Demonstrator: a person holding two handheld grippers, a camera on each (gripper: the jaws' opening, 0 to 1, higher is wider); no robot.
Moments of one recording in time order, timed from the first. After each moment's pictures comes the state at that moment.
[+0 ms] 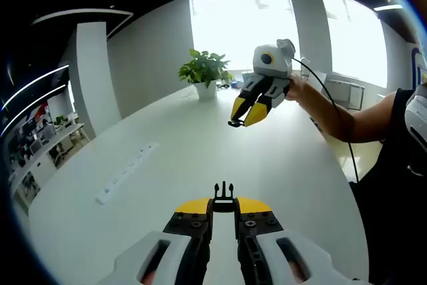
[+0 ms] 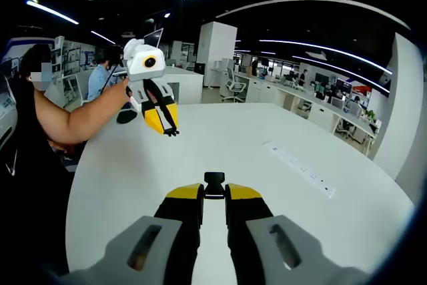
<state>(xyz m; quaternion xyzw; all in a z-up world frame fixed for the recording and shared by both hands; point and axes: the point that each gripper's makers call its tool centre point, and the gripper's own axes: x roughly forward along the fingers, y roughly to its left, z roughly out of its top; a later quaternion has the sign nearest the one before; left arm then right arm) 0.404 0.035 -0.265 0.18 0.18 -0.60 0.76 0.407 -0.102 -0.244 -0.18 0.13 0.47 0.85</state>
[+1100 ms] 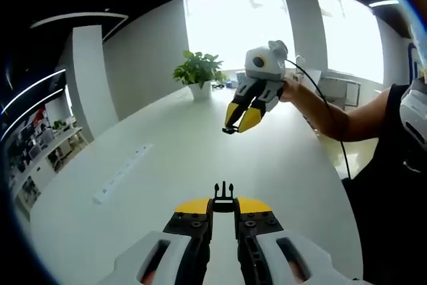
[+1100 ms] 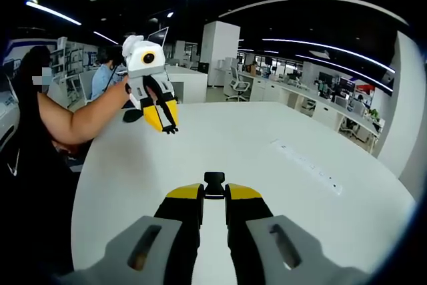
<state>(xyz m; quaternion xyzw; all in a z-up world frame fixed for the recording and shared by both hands) 0.380 0.040 -0.264 0.19 0.18 -0.61 0.75 0.392 -0.090 -0.252 -0.17 0.14 0.48 0.85</state>
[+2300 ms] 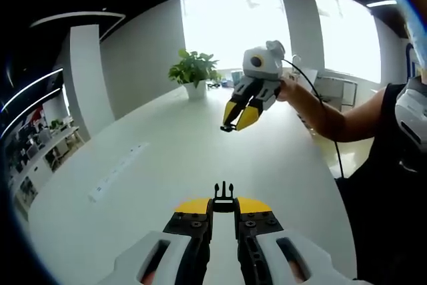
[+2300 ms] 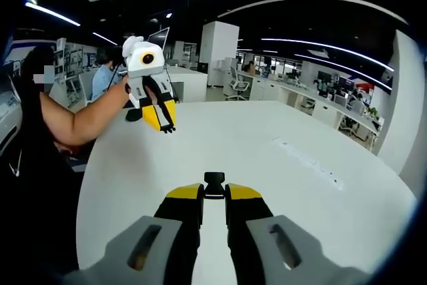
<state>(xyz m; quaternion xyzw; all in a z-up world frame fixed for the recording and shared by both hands) 0.367 0.042 -0.267 0.19 0.18 -0.61 0.74 0.378 -0.094 -0.255 -0.17 0.14 0.48 0.85</state>
